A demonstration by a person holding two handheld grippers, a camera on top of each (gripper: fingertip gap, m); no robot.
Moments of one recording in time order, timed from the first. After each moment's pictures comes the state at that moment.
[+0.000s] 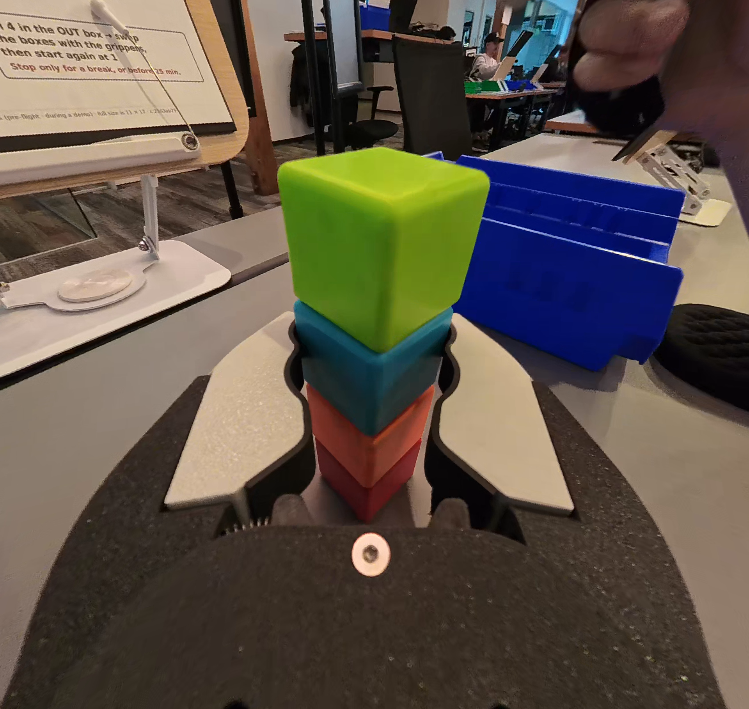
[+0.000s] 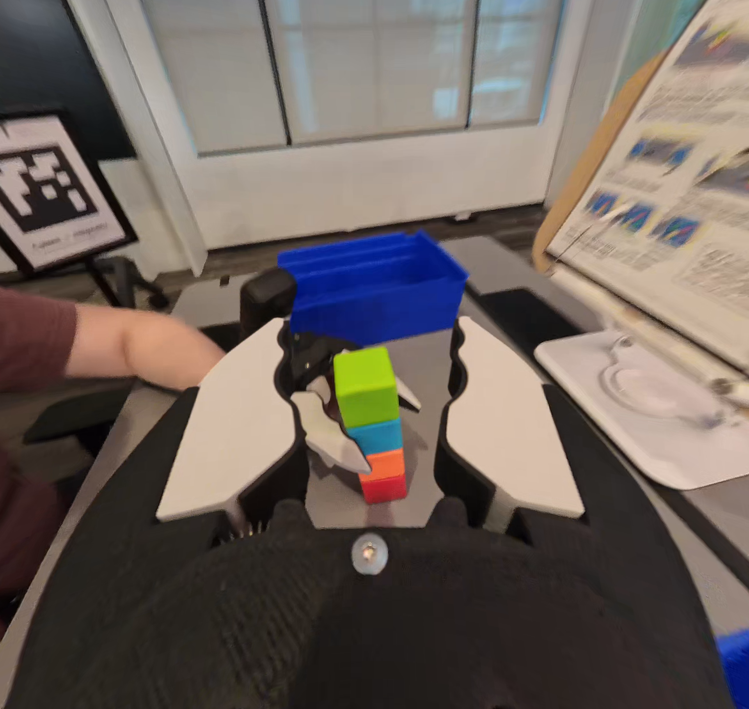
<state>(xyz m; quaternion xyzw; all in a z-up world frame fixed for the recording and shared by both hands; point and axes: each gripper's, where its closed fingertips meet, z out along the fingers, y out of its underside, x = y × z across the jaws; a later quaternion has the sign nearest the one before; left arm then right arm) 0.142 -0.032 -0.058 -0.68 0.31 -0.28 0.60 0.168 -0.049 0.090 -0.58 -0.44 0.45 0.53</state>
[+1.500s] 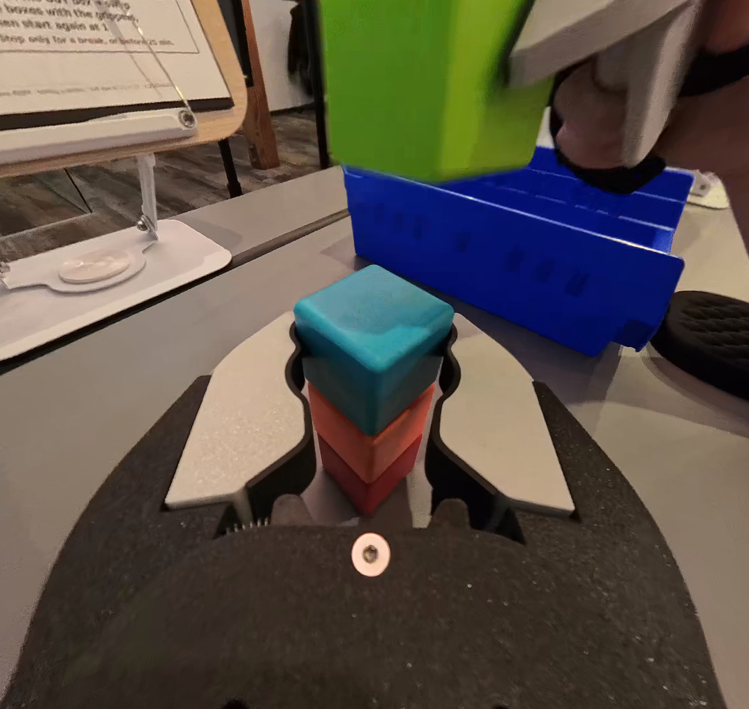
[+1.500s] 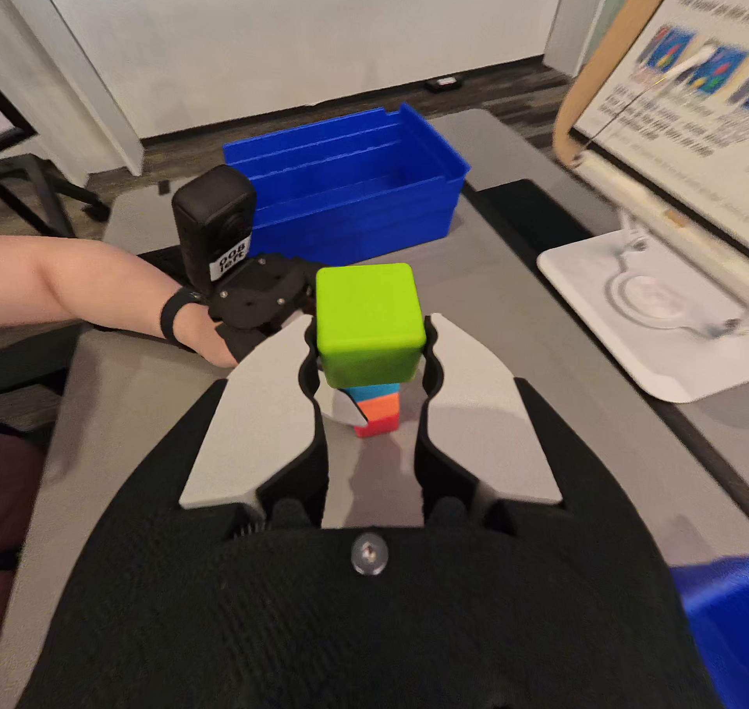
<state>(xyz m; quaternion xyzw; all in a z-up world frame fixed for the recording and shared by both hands) 0.138 -0.033 -0.060 -0.70 0.32 -0.28 0.58 0.131 -0.047 0.032 -0.68 -0.48 0.36 0.43</state>
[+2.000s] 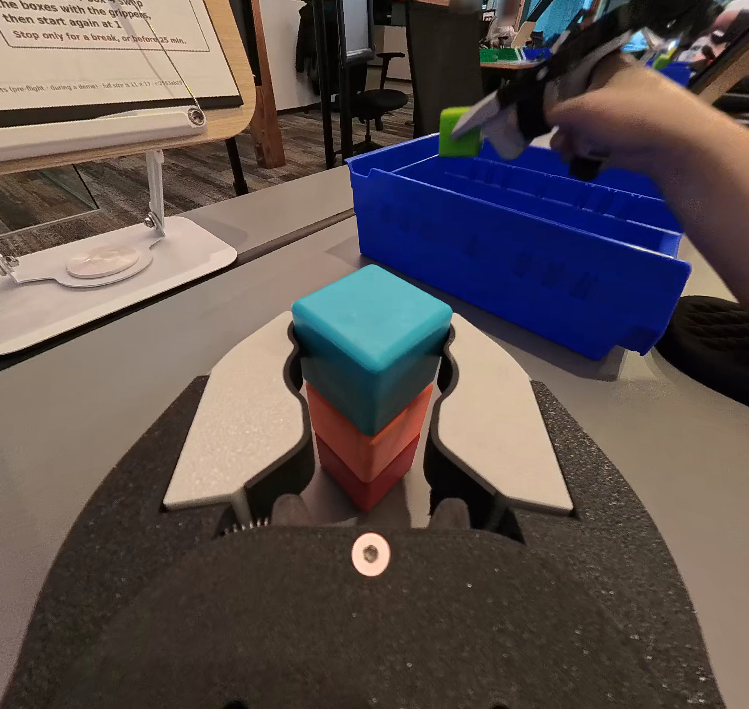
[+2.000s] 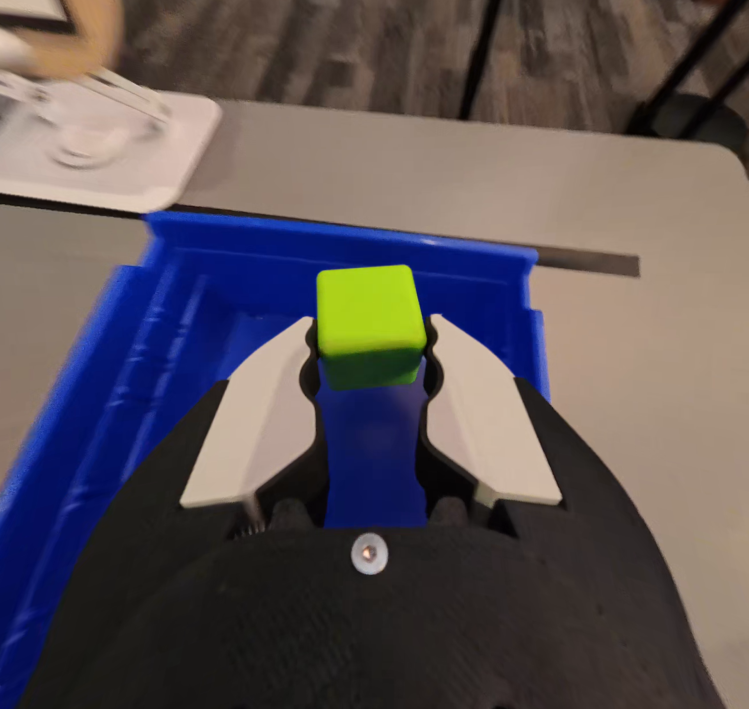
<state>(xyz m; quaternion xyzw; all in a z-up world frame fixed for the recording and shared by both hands) 0.136 -0.032 -0.061 -0.70 0.31 -0.27 0.58 0.413 0.093 -0.050 -0.88 -0.07 0.05 0.47</state>
